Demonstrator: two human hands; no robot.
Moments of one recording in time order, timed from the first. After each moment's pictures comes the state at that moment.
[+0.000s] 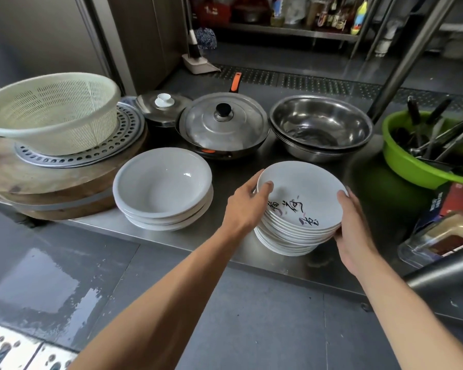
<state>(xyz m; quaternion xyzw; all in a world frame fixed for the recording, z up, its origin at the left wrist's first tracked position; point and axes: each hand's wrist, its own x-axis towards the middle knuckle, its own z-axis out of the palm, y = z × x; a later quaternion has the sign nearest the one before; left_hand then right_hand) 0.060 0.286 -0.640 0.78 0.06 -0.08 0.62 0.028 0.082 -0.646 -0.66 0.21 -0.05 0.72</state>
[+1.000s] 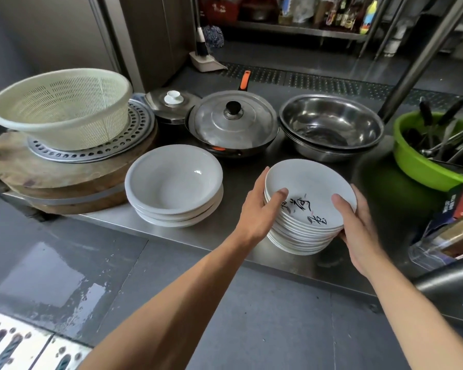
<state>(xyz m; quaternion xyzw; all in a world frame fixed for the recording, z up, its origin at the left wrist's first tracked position) 0.048 0.290 -0.660 0.74 -0.01 -0.04 0.68 0.027 0.079 -0.657 -0.76 0.13 -0.03 0.64</state>
